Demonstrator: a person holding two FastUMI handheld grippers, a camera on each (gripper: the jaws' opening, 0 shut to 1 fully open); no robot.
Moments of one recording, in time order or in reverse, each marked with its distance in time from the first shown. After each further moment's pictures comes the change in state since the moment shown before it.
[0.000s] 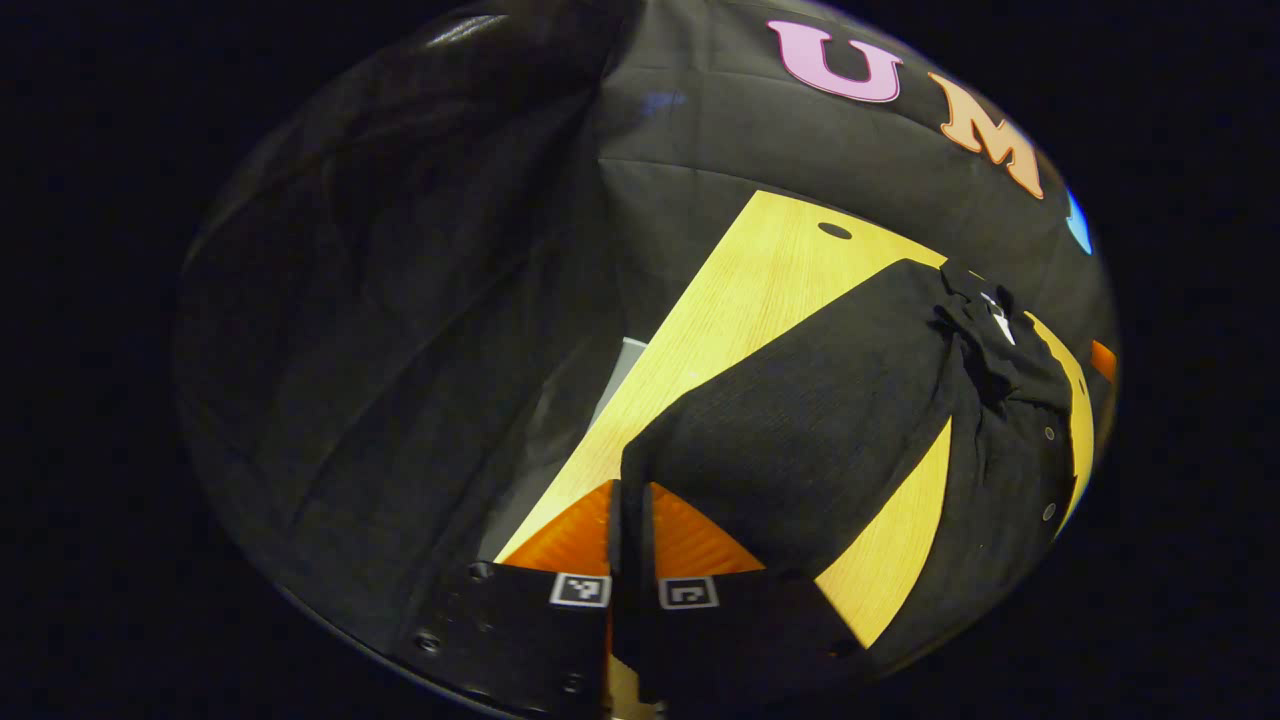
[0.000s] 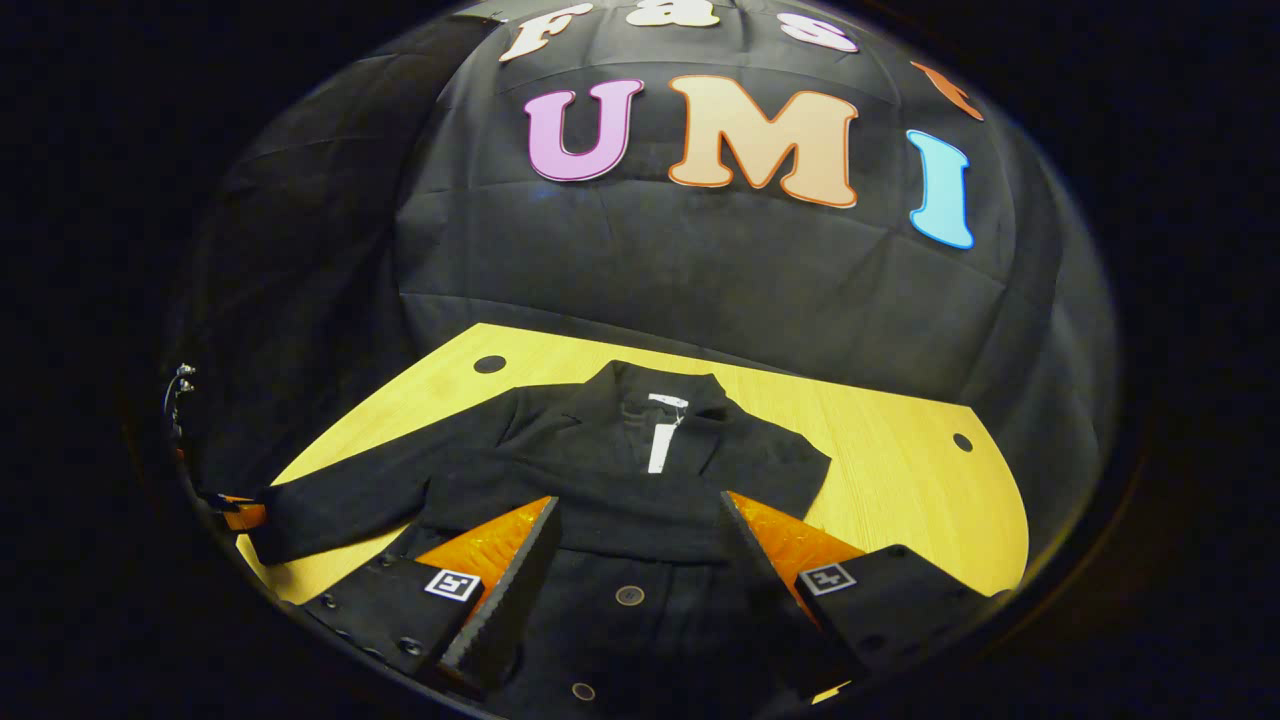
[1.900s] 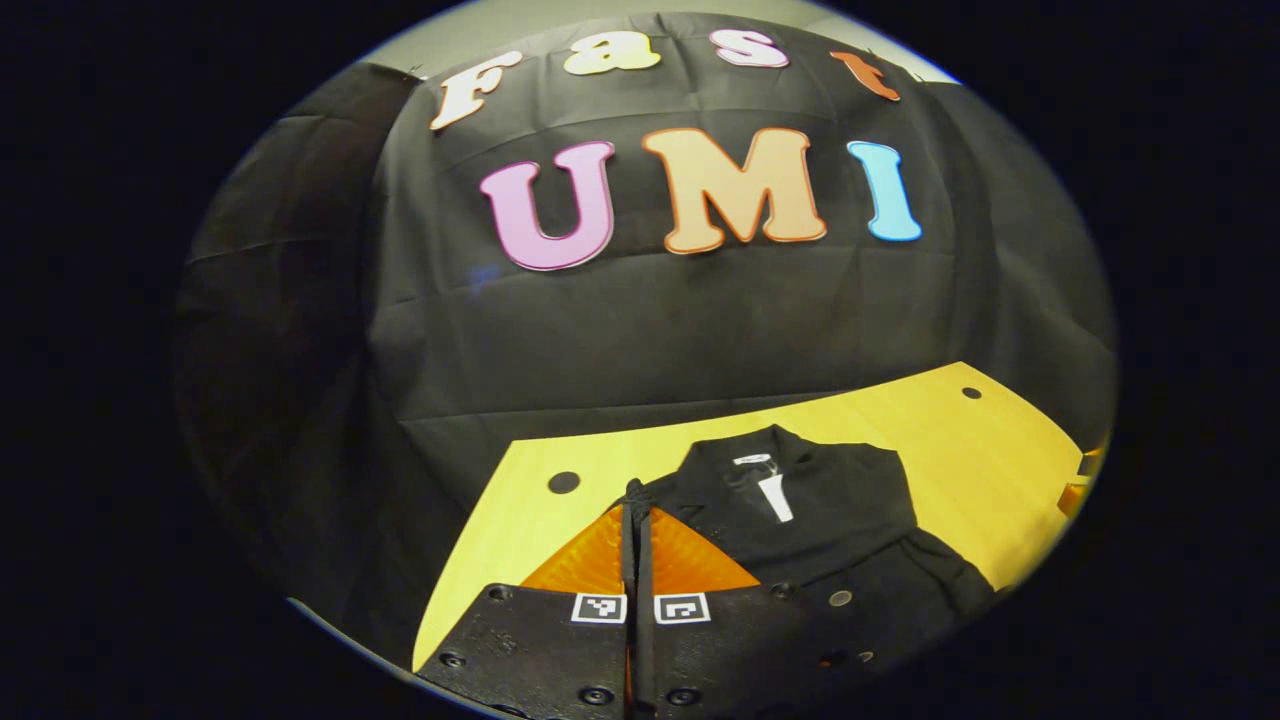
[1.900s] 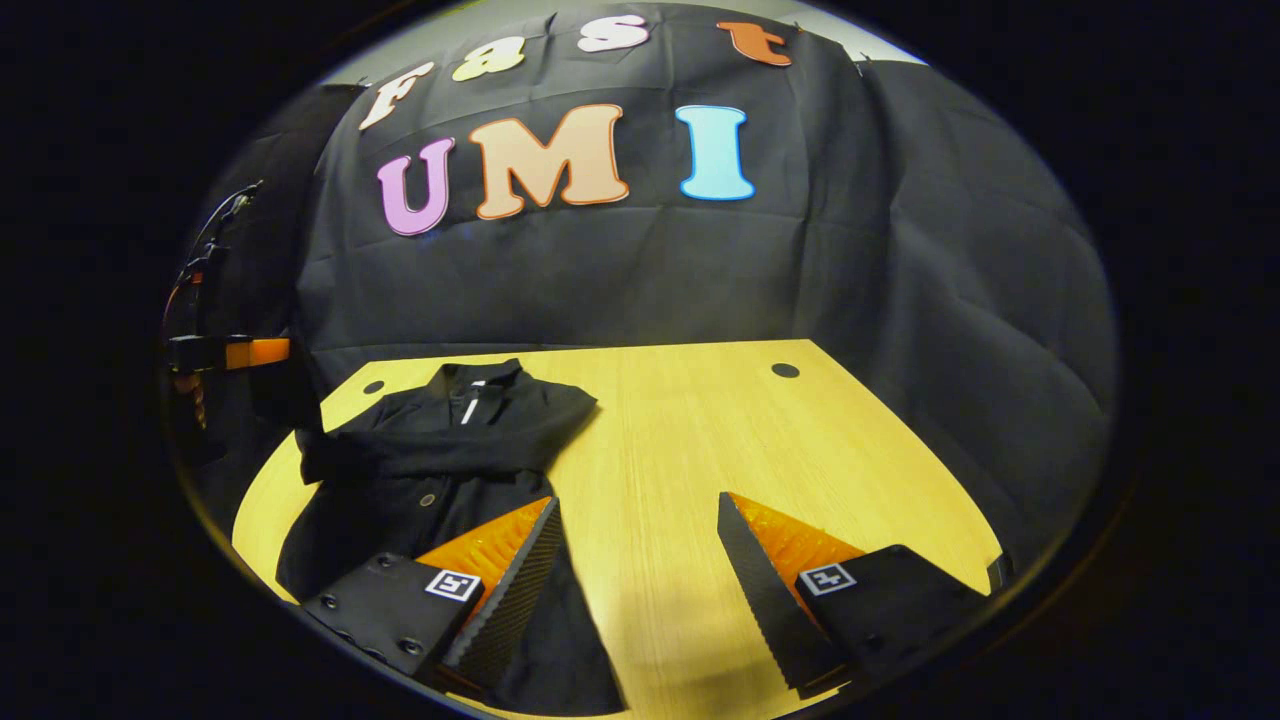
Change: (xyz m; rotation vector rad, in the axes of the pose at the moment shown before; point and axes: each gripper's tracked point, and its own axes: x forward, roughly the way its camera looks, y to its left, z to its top) left arm -0.103 -0.345 0.207 0.407 -0.497 -0.368; right arm -0.126 -0.215 -0.102 0.250 -0.045 -0.197
